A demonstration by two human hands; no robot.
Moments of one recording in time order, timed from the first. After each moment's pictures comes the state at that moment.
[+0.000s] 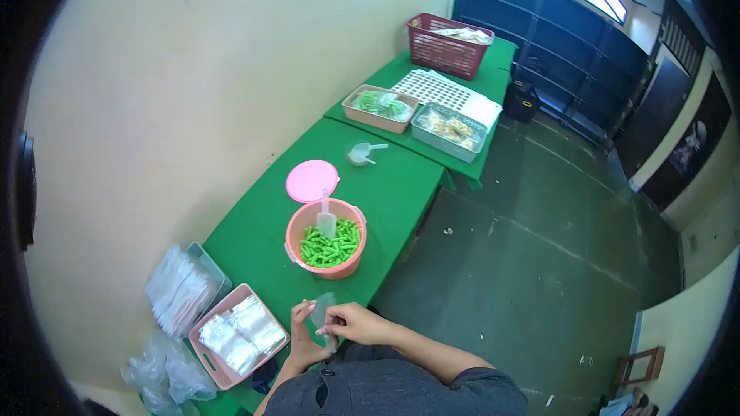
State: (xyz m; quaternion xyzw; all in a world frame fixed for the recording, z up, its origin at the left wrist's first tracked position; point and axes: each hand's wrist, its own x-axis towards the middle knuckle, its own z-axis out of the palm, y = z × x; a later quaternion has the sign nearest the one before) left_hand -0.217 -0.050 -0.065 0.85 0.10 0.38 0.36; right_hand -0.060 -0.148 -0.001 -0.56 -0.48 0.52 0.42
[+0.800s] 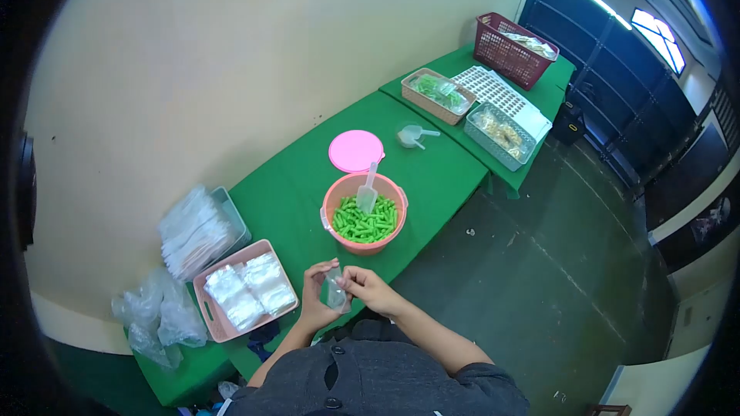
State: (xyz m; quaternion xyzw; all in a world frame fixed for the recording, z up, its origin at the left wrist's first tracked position) left_hand -0.208 -0.035 -0.071 0.70 0.15 0.45 0.53; right_hand -0.064 -0.108 -0.039 -0.44 -0.38 0.60 0.55
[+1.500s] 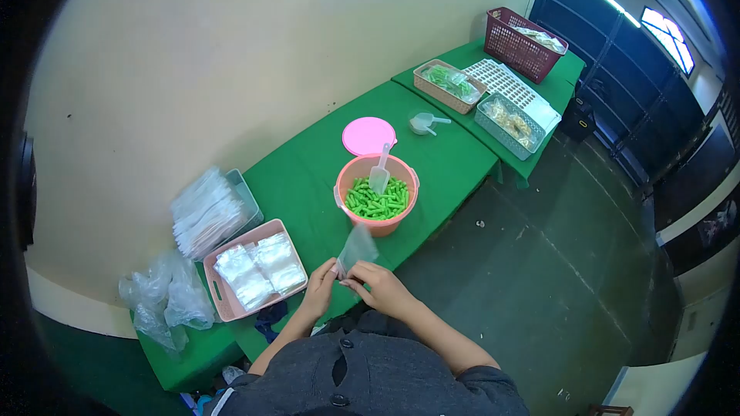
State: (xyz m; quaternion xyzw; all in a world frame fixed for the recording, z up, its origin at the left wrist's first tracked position) left_hand -0.244 -0.050 -0.066 0.66 0.24 0.29 0.64; right_hand -0.095 -0.144 -0.013 -0.57 -0.65 0.20 0.46
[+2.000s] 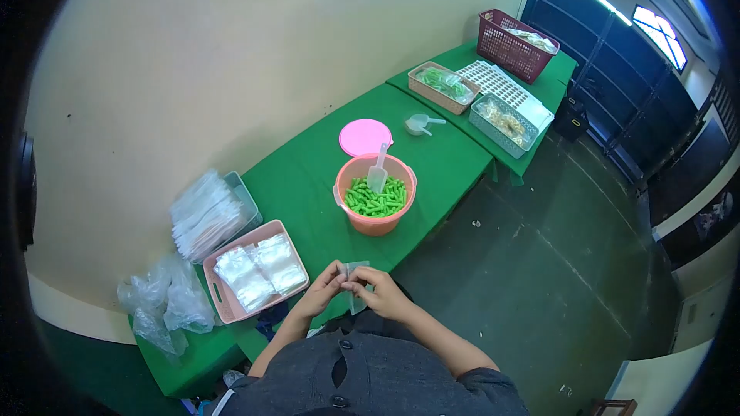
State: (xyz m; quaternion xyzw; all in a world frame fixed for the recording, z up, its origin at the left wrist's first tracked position) left_hand -0.257 -0.051 -0.065 0.54 0.10 0.19 0.82; right_hand -0.112 -0.158 -0.025 -0.56 -0.55 0.38 0.49
